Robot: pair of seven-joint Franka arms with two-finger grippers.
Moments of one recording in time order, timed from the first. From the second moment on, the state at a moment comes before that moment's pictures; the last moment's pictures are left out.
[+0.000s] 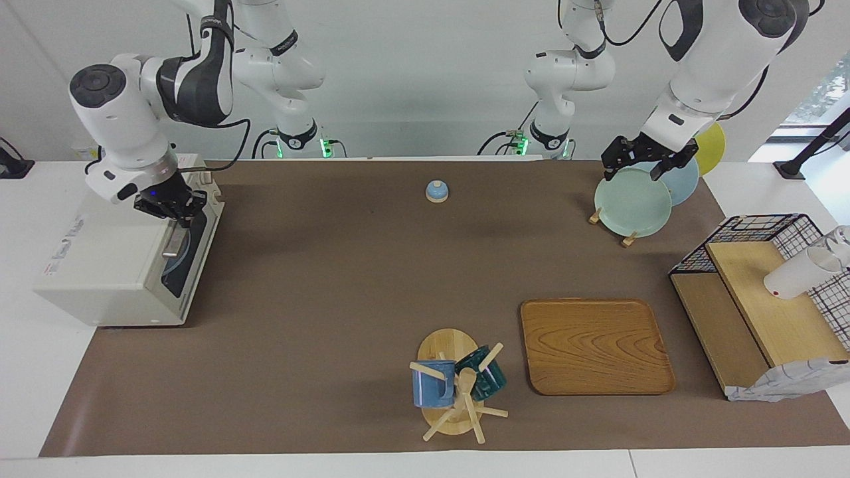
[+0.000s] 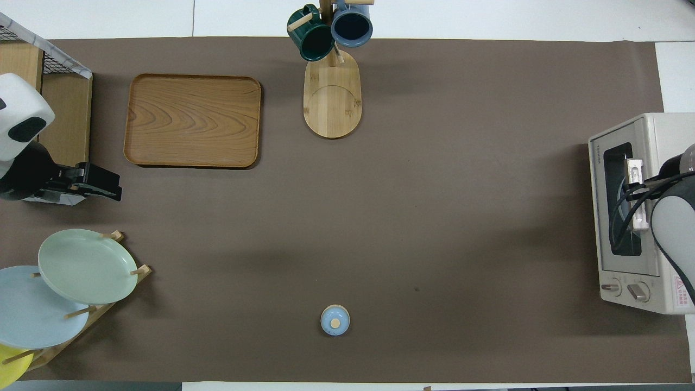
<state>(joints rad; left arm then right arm) -0.08 -0.04 -0.05 -1.65 -0.03 1.50 -0.06 -0.09 -0.04 -0.07 -1.99 -0.15 1.90 -0.25</state>
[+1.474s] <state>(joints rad) -0.08 -0.04 -0.05 -1.65 -0.03 1.50 -0.07 0.07 0.08 -0.04 -2.21 -0.06 2.31 -0.12</state>
